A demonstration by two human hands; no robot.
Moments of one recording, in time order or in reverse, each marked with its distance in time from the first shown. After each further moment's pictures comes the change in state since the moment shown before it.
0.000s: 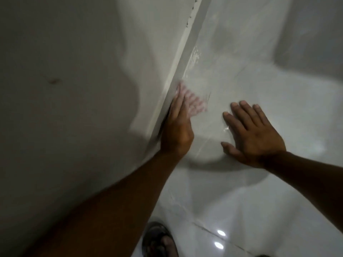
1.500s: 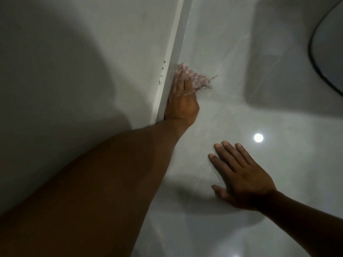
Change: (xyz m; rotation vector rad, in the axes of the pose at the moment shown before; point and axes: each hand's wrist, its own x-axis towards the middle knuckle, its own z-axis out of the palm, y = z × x) left_hand 0.207 0.012 0.054 0.259 0.006 0.116; right_hand -0.004 0.000 0.006 0.022 -0.013 0.019
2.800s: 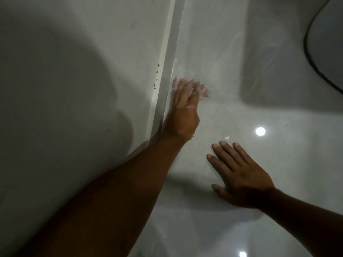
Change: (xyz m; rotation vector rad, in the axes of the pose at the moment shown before) left_hand -0.032 0.013 -0.017 -0.100 -0.025 0.138; right_hand -0.001 0.002 0.004 0.028 -0.031 0.009
